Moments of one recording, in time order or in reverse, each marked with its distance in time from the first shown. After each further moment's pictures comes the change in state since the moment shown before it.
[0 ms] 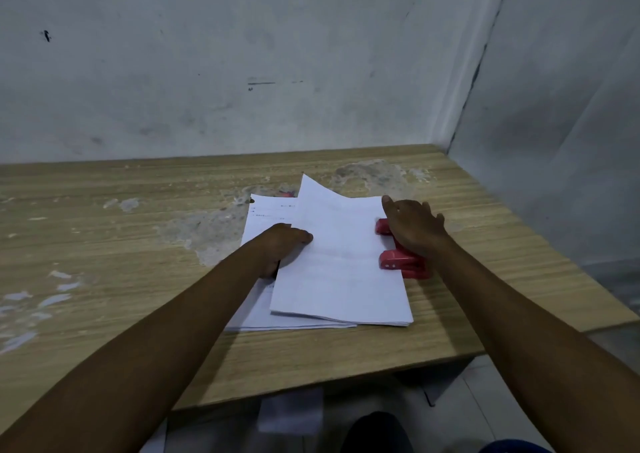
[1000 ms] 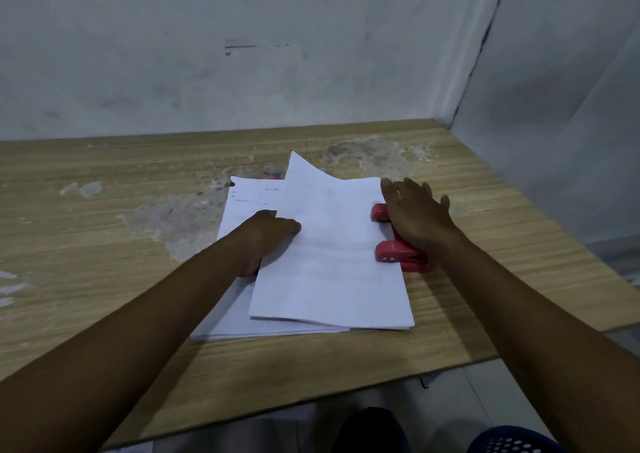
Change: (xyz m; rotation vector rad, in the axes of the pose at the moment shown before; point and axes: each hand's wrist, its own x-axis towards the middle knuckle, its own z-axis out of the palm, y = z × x) left_hand 0.014 -0.005 -0.001 0.121 0.050 0.041; right_hand 0.007 0.013 0.015 0.011 0.045 -0.062
